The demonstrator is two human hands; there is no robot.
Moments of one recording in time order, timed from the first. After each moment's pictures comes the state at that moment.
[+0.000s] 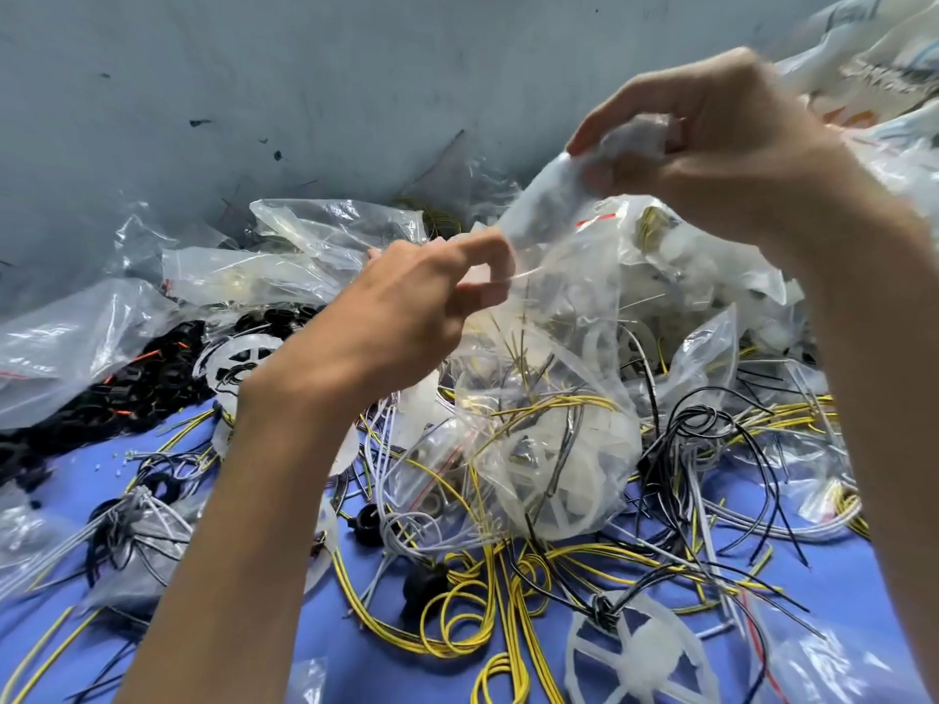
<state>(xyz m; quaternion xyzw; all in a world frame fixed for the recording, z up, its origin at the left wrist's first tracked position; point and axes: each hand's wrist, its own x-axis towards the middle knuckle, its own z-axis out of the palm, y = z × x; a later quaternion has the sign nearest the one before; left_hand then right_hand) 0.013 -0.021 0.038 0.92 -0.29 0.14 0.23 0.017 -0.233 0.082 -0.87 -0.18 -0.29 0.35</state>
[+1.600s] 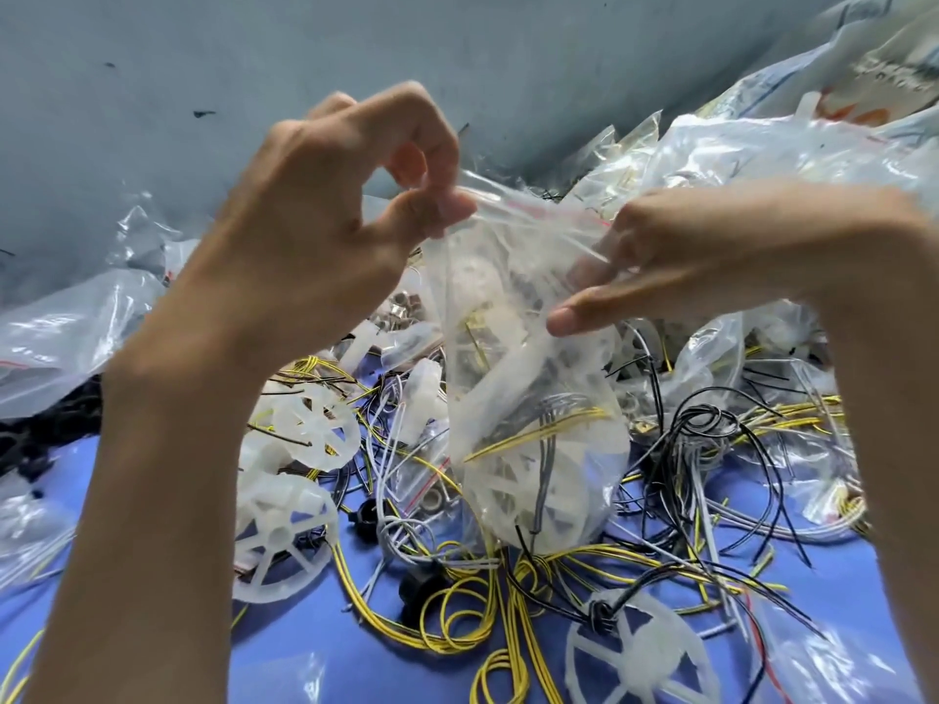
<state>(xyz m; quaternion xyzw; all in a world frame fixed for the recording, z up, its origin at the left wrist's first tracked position) -0.002 0.007 0.072 0.86 -0.33 0.29 0.27 -0.002 -0.213 0.080 -0.96 -0.25 0.03 0.10</state>
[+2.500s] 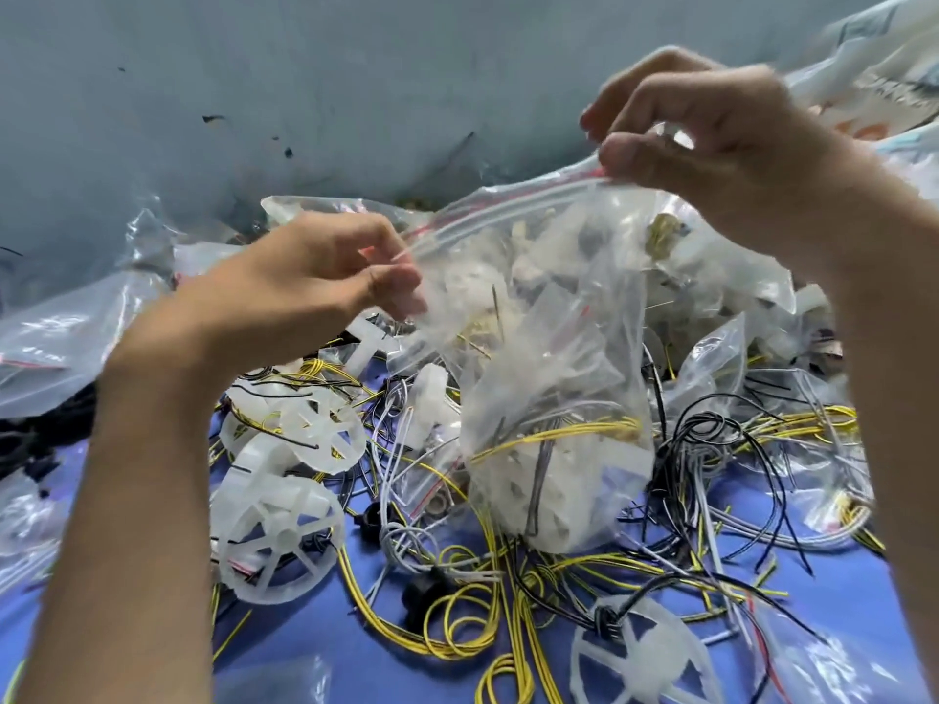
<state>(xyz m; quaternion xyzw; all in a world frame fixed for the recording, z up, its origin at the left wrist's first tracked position) 0.014 0.033 0.057 0.90 -0.26 0.06 0.35 0.017 -0.232 0.080 -0.85 -0.31 -0.25 0.35</state>
